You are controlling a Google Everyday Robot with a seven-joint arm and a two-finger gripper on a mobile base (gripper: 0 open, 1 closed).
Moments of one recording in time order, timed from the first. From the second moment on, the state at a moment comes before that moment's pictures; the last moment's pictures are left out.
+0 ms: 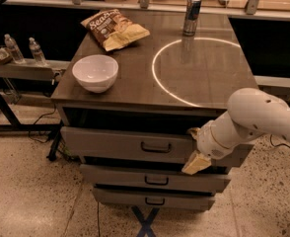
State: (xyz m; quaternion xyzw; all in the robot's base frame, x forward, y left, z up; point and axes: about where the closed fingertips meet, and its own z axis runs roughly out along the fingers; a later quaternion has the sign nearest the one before) arm 0.476 -0.147 0.660 -0.63 0.75 0.13 0.18
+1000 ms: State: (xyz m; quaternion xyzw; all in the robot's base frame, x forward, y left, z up) arm 0.476 -0.147 0.679 -0.63 0.75 0.13 0.18
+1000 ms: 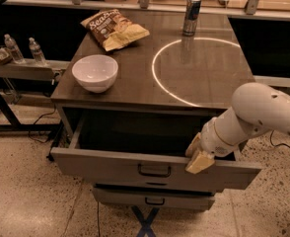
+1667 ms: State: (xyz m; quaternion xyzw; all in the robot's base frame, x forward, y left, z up) arm 0.479 -0.144 0.685 -0.63 0.74 0.12 0.19
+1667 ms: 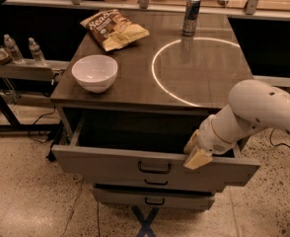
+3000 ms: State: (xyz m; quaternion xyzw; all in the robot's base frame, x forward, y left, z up) arm 0.513 -0.165 0.731 -0.63 0.75 0.06 0.21
